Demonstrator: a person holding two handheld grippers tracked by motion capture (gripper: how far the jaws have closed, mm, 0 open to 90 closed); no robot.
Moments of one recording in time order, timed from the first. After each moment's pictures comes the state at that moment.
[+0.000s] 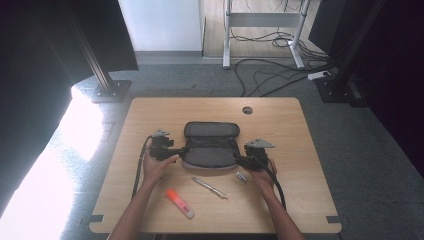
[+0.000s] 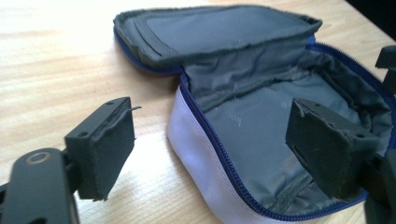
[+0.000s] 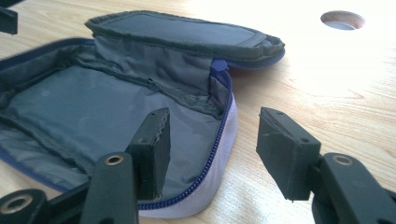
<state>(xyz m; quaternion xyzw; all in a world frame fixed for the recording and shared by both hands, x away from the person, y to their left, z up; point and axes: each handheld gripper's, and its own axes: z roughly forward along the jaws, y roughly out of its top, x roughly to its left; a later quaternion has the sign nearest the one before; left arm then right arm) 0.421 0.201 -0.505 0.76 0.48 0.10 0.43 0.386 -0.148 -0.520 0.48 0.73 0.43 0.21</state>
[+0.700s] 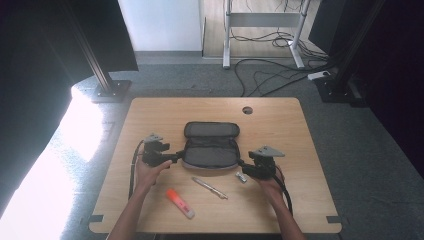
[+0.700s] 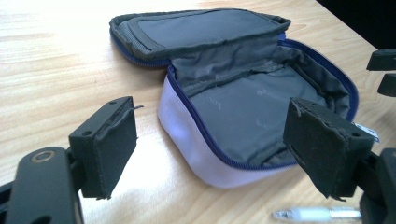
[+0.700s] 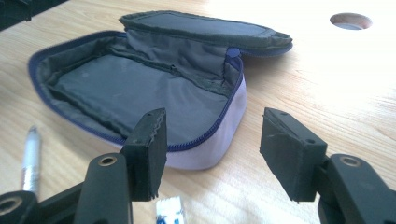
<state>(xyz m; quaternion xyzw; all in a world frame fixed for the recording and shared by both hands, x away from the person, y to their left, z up) 0.386 0.217 -0.490 0.76 0.46 0.10 0.45 0.354 -0.170 -0.515 0.45 0.74 0.46 0.20</state>
